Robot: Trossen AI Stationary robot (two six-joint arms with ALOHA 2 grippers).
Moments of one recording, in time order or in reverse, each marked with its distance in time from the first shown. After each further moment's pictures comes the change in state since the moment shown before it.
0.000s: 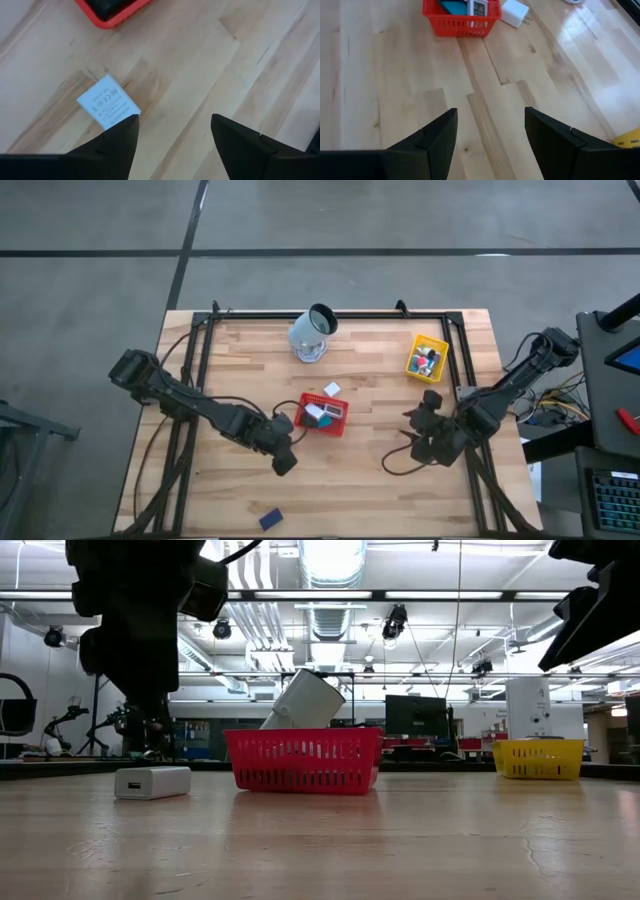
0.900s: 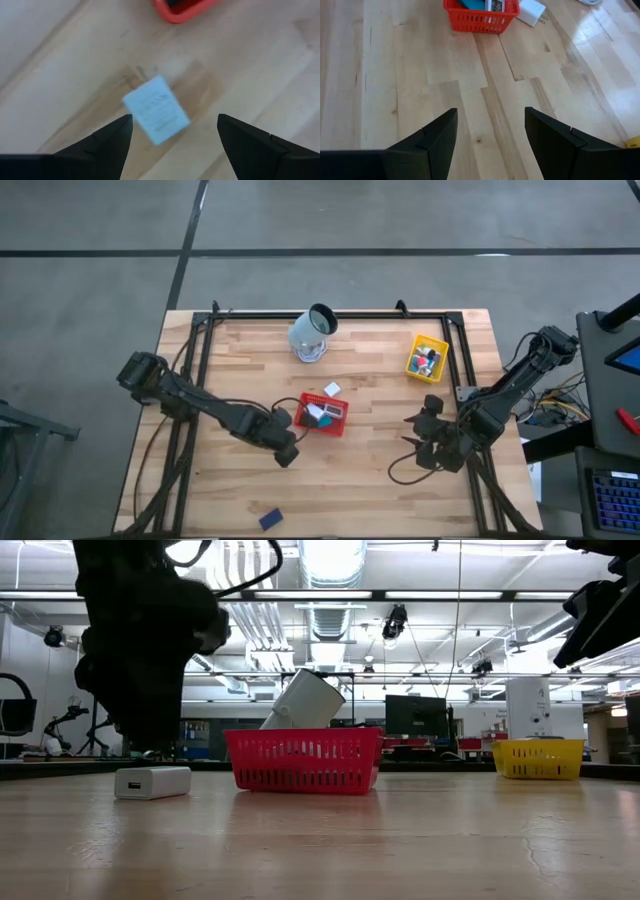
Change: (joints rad) left arm 0.041 0.072 -0.002 -0.084 -0.036 -0.068; right arm 0.070 0.000 0.000 0.000 -0.008 0.011
